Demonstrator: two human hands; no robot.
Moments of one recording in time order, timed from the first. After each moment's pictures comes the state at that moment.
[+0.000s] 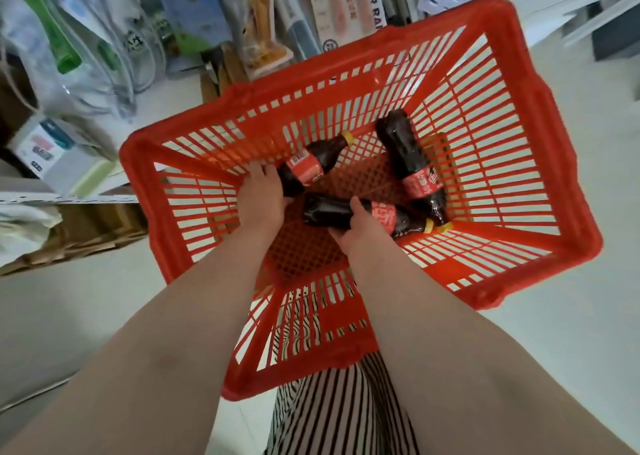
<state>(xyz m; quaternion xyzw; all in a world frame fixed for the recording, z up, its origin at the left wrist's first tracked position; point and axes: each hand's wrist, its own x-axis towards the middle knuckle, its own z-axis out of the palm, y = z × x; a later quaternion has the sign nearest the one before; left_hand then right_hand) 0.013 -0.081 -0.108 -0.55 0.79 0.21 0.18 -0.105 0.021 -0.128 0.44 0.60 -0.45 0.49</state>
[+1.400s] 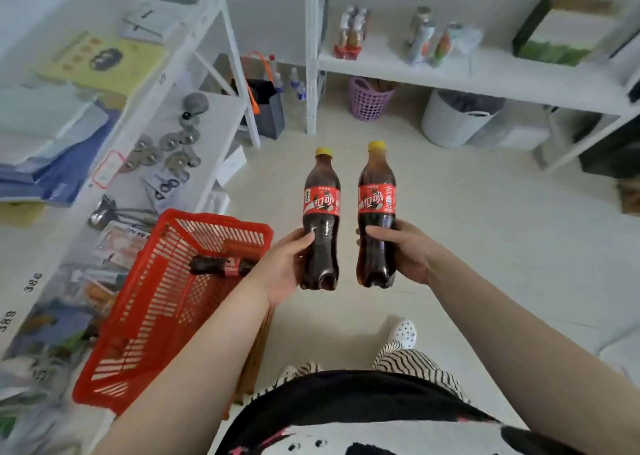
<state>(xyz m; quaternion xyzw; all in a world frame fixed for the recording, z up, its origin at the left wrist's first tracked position) -0.110 0.190 0.280 -0.23 0.48 0.80 0.27 -0.148 0.416 0.298 0.17 0.59 -0.72 0.33</state>
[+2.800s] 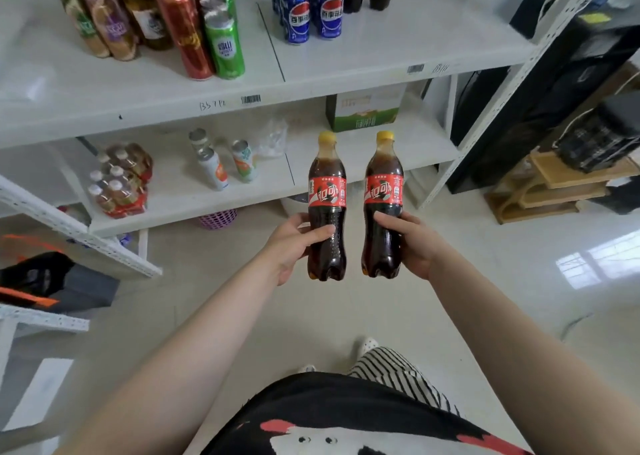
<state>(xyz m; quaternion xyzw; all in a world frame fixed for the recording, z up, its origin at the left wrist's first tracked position) -0.676 0.750 0.329 -0.02 0.65 0.66 0.36 -0.594 0.948 0.345 0.32 0.53 -0.78 0.06</state>
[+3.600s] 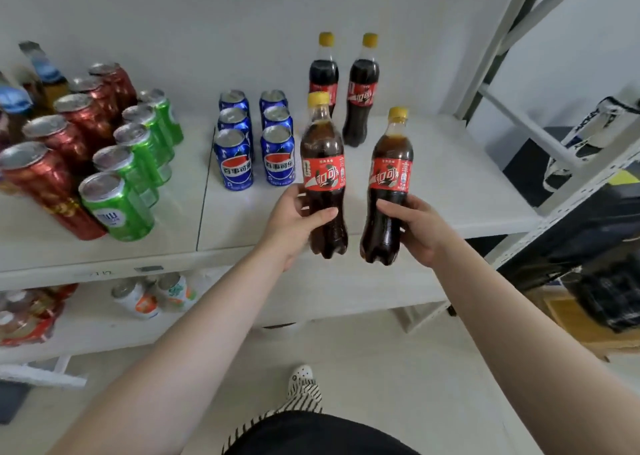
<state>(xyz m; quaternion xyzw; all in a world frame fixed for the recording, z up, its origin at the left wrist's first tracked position) -0.992 1.047 0.412 0.04 0.68 0.72 0.15 -0.939 1.247 0.421 0.20 0.61 -0.77 0.01</state>
